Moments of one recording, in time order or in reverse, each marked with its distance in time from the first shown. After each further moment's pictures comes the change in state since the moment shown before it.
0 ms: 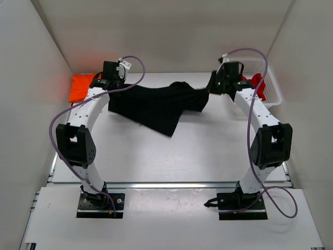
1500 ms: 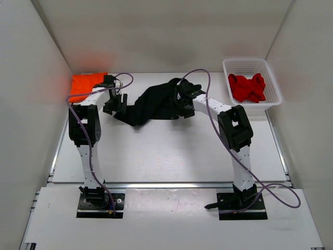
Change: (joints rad) left arm 0.120 0.346 0.056 -0.100 0.205 -0.301; right arm 0.305 0.431 0.212 -0.076 0.151 0.007
